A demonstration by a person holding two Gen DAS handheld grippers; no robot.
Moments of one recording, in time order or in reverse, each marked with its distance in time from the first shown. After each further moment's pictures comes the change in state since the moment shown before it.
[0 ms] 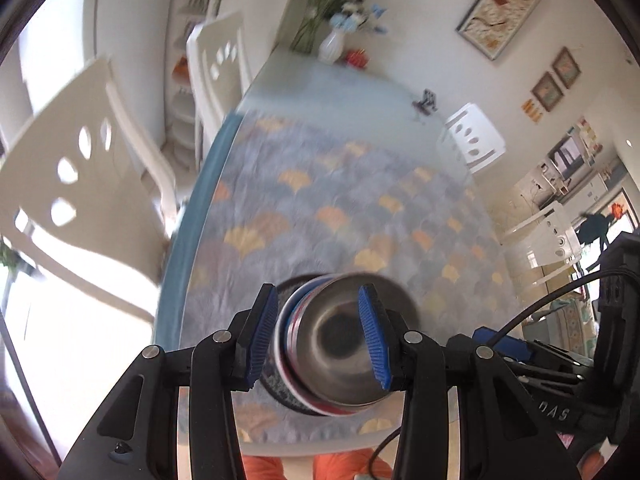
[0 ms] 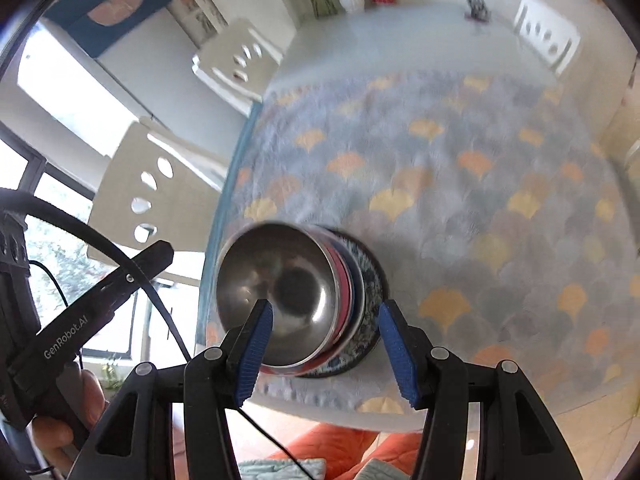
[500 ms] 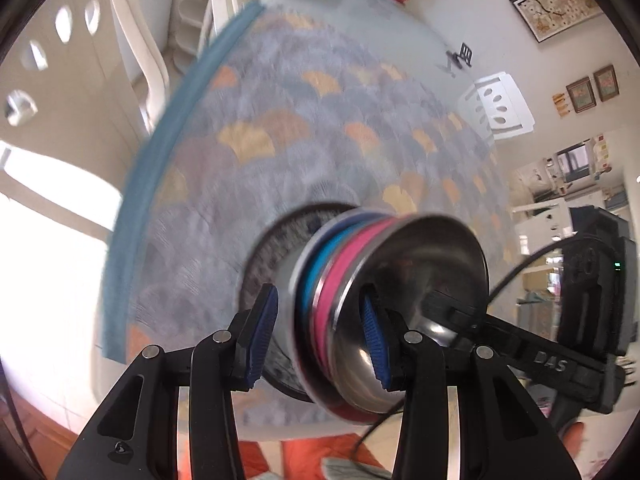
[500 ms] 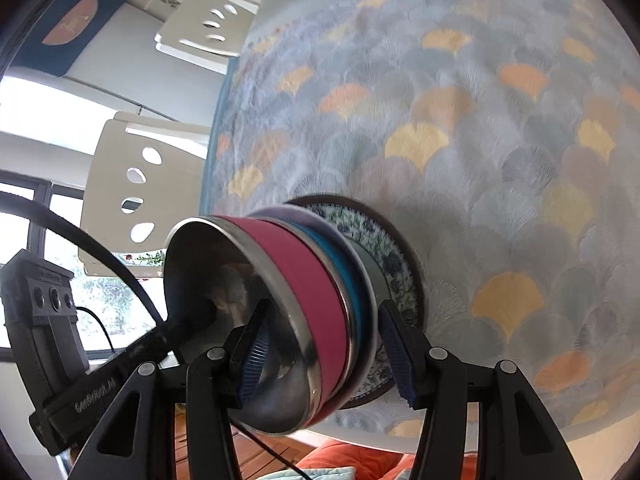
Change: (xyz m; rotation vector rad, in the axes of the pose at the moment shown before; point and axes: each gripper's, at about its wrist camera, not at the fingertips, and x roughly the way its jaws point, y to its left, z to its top) left arm 0.089 0.044 -0.029 -0.168 0.267 -0.043; right arm 0.107 -0.035 0.014 0.142 0.213 0.169
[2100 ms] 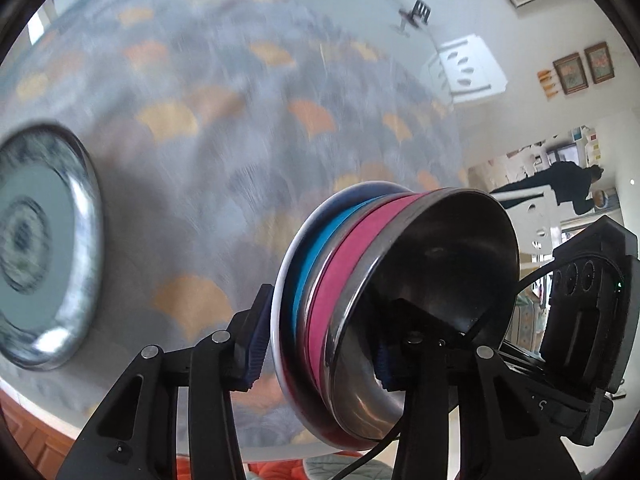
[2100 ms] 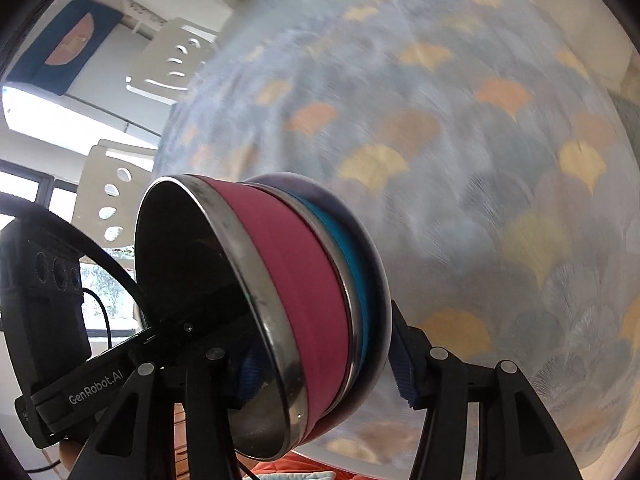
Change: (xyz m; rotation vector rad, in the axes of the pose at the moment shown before) left arm 0.108 -0.218 -0.040 -0.045 0.035 -0.077; right arm -0.099 -0.218 0.028 -0.064 -0.014 0.012
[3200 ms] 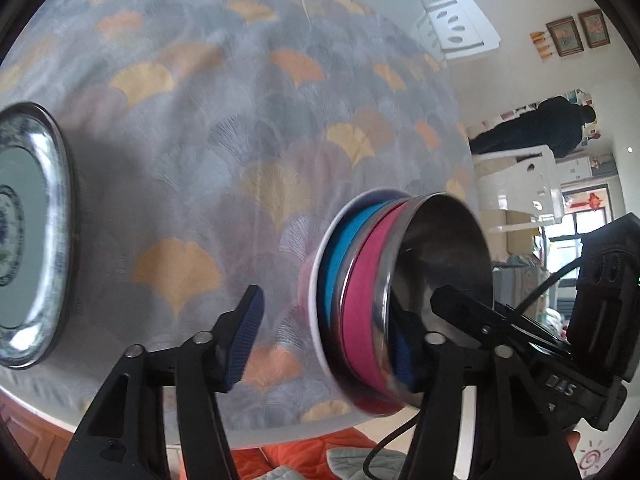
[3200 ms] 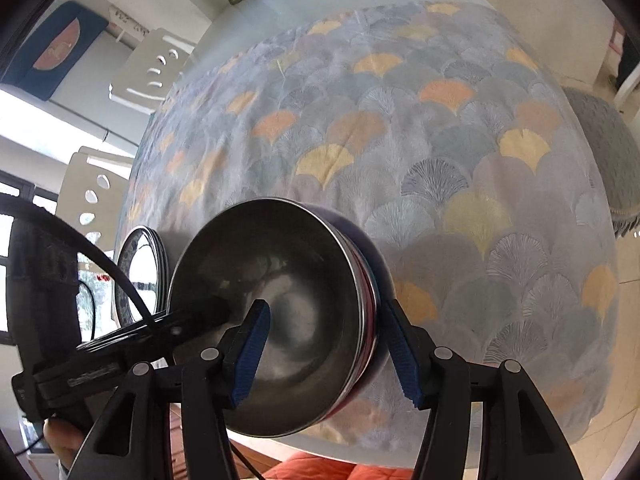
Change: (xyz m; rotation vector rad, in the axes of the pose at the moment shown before) left arm 0.038 -0.005 -0.019 0.062 0.153 -0.023; right arm -0.021 -0.022 -0.024 0.034 -0.025 -0.100
